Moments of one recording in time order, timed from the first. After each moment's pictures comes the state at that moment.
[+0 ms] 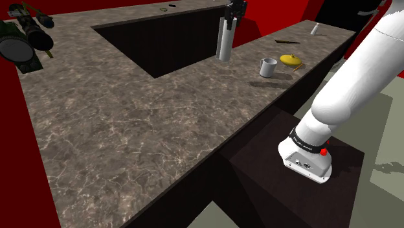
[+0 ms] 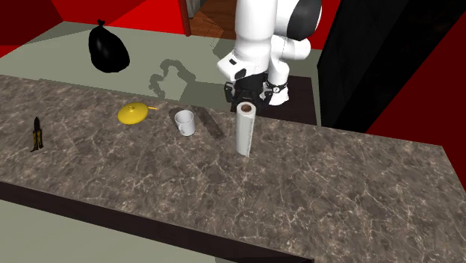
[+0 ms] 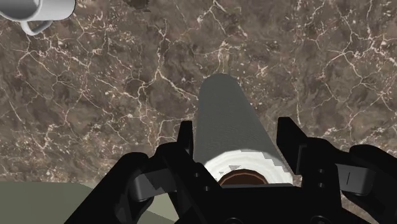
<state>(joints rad) -0.11 -0.05 -0.12 -1.82 -0.02 1.76 -0.21</state>
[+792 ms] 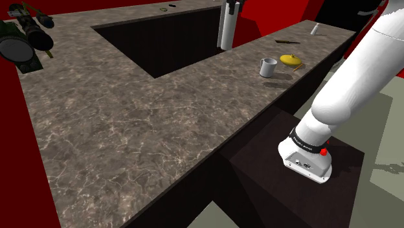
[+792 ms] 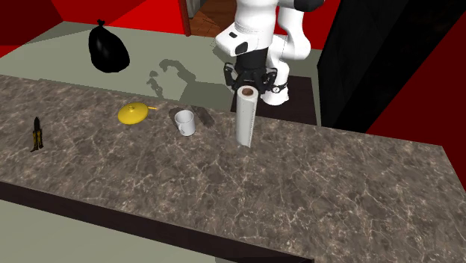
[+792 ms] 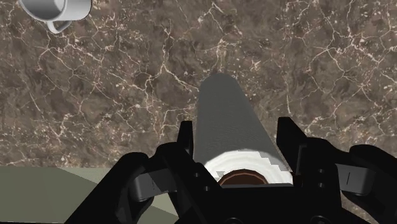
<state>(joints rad) -0.11 -0.03 -0.12 -1.63 -0.02 1.59 -0.21</state>
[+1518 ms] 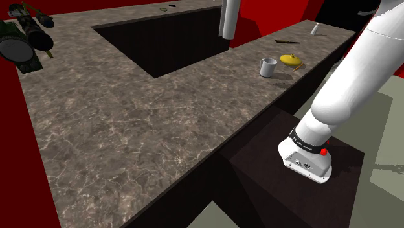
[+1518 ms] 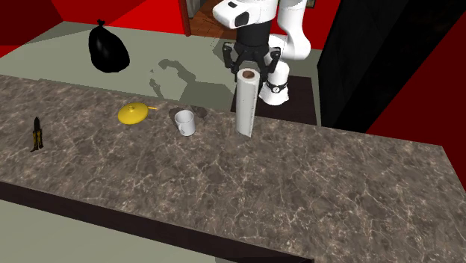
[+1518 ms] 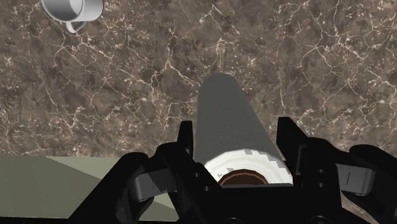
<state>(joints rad) -0.11 0.02 -0.12 -1.41 -0.02 1.43 -0.22</state>
